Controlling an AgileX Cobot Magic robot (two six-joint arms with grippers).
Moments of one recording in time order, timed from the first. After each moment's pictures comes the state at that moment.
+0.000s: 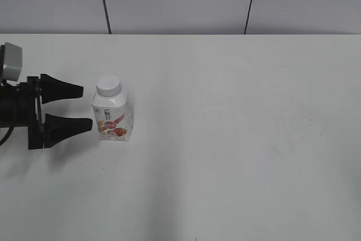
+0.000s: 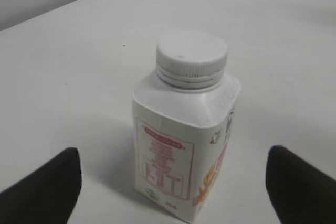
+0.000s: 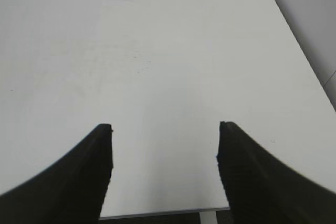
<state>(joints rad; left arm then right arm) 0.21 2.03 -0.75 1.58 -1.20 -0.47 0.00 -0.01 -0.51 0.00 1.08 -0.07</state>
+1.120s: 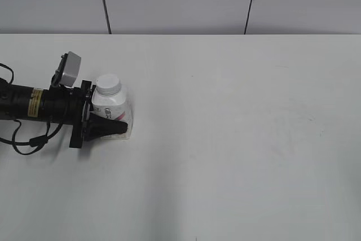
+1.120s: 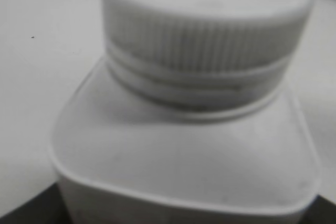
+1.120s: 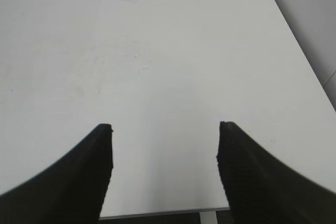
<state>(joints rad) 0.03 2.31 -1.10 1.70 -1.21 -0.57 0.00 -0.01 -0.51 0.00 1.08 -0.07</state>
